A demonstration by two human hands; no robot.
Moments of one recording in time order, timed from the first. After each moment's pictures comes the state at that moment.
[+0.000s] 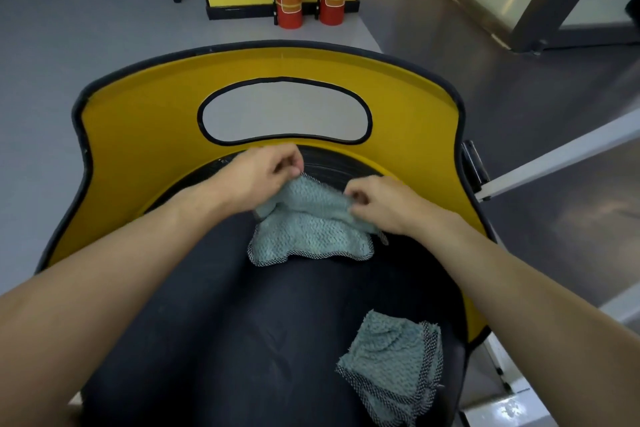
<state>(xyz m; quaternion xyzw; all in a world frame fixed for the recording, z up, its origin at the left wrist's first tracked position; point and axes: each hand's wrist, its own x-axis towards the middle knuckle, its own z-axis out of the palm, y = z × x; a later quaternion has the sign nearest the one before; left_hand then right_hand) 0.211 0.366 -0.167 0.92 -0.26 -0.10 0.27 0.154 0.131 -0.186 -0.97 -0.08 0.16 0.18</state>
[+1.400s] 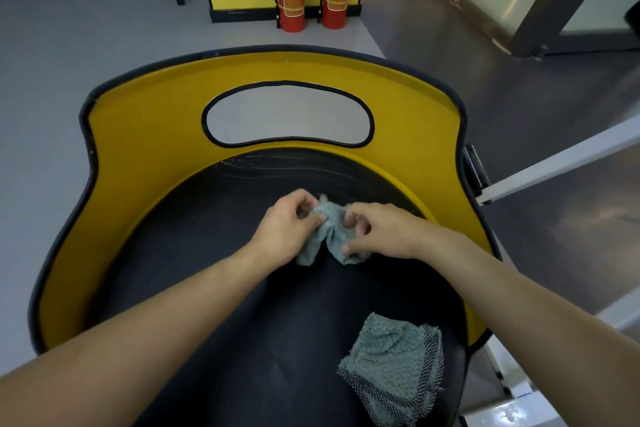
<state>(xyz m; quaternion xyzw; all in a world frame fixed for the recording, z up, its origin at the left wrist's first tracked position) 0.153 0.335 -0.228 0.86 -0.07 -0.14 0.49 0.133 0.134 -0.194 -0.92 -0.02 0.29 0.25</state>
